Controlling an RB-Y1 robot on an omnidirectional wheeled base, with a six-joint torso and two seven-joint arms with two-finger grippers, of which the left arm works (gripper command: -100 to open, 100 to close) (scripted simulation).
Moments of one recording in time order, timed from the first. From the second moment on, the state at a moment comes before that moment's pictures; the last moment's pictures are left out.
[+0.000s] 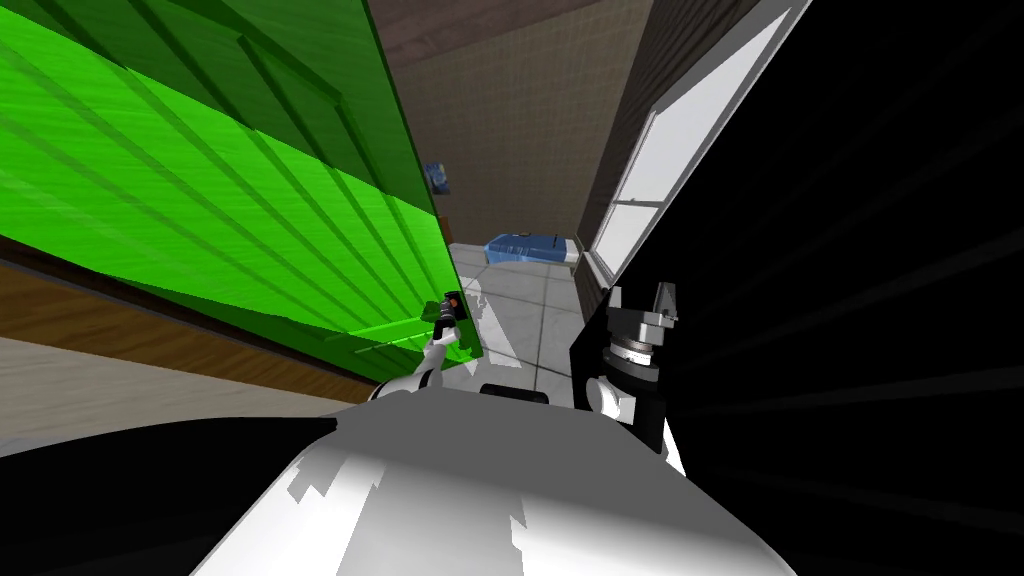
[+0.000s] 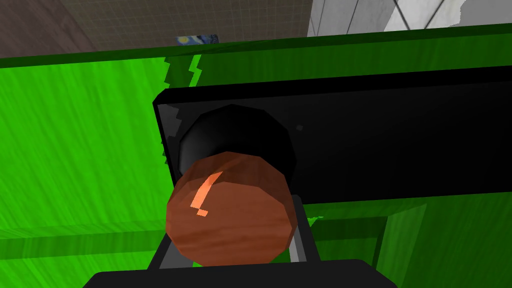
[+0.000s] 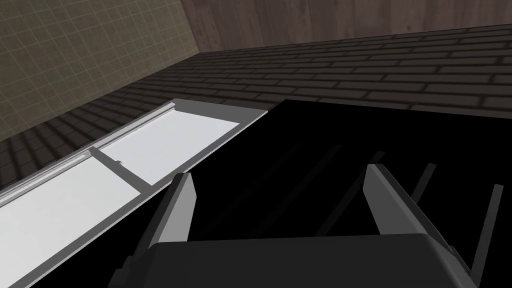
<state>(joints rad) -0.36 0.14 0.48 -0.78 0.24 -0.43 -0.24</state>
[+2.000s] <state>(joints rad) -0.33 0.20 0.67 -0.78 0.30 -0.44 -0.31</state>
